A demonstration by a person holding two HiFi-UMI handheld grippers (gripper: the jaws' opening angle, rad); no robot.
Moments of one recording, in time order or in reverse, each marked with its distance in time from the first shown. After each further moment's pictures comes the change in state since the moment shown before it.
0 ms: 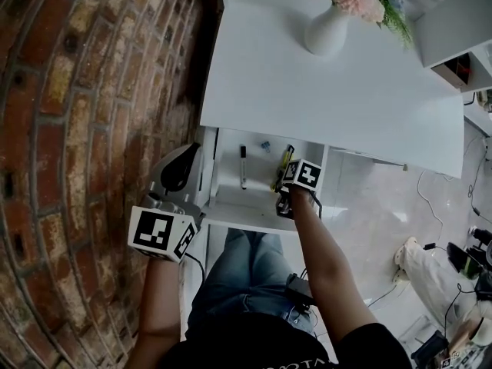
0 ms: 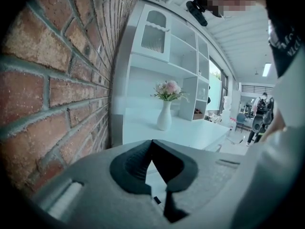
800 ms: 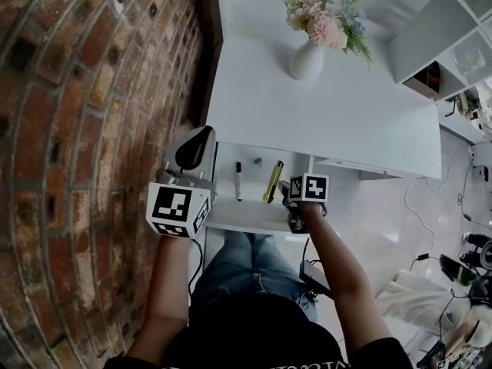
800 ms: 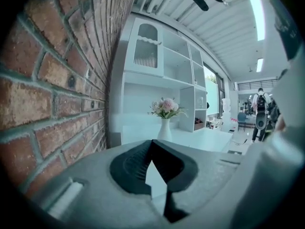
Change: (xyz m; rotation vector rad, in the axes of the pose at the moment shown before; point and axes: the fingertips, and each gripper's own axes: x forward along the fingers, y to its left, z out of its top) left arm 0.004 -0.012 0.075 0.087 -0.128 0.008; right arm -0.120 0.034 0.014 -0.286 -0.041 0.053
